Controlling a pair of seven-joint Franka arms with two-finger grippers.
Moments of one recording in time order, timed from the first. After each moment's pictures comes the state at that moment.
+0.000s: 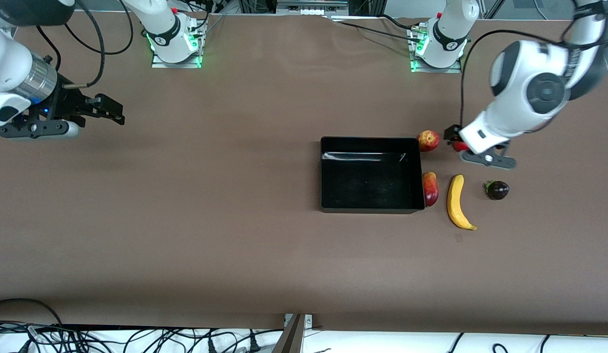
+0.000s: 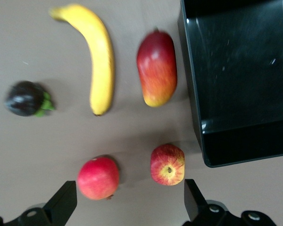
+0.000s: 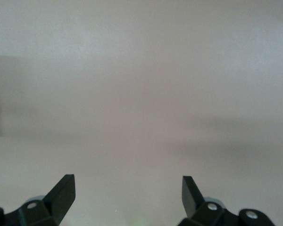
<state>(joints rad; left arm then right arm) 0.02 0.02 -0.19 -2.22 0.05 2.07 0.01 0.26 0.00 -0.14 -1.69 0.04 1.63 0.06</state>
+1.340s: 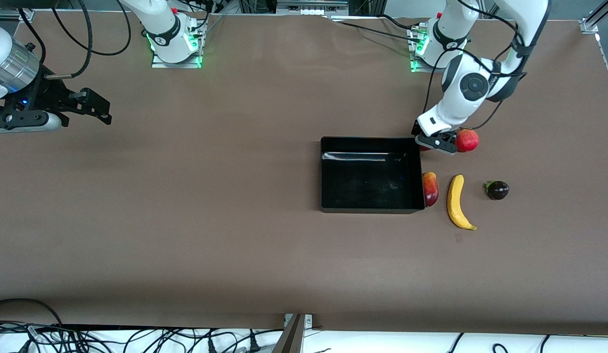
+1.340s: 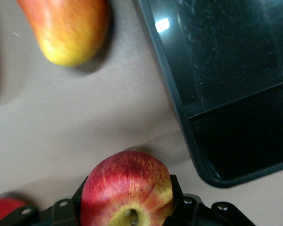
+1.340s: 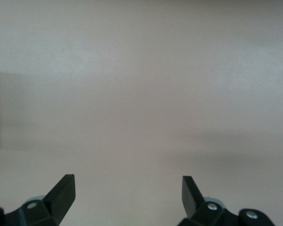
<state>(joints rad) 0.02 0.10 -0.24 -2.58 0.05 2.59 0.07 0.24 0.00 -0.13 -1.62 0.01 1.63 0.06</state>
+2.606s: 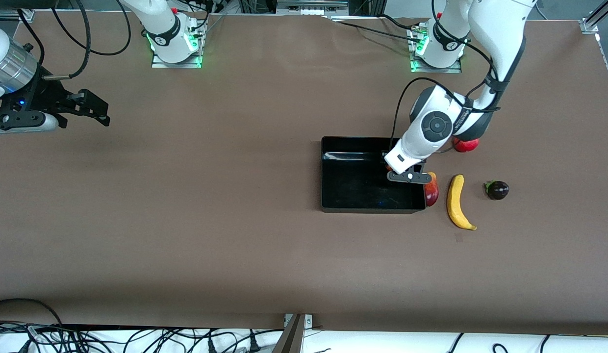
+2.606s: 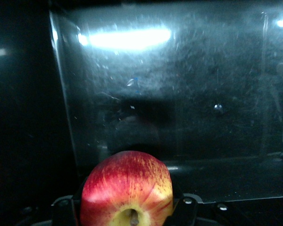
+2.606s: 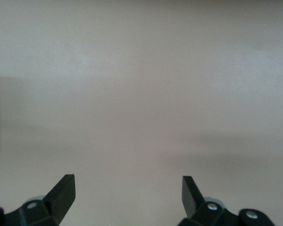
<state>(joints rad) -0.15 0.39 -0.25 -2.17 0.05 2.44 -0.38 0.24 0.00 -0.13 -1.62 0.01 1.64 0.06</state>
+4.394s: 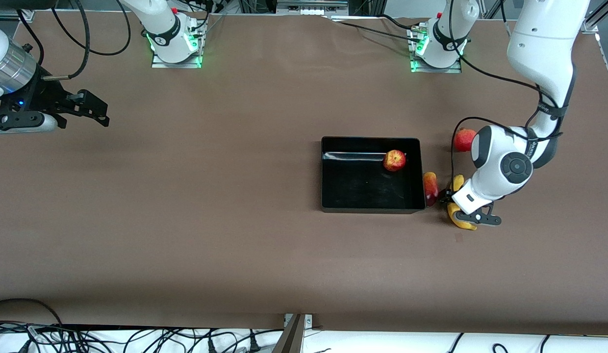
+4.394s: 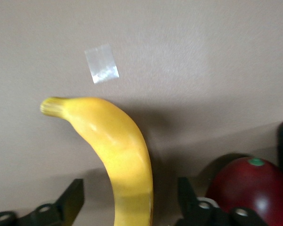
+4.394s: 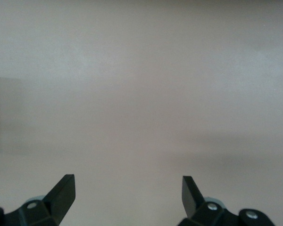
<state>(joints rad) -0.05 0.58 0.01 -1.94 0.06 2.51 0.05 0.24 0.00 -0.13 -1.62 0.01 1.64 0.06</state>
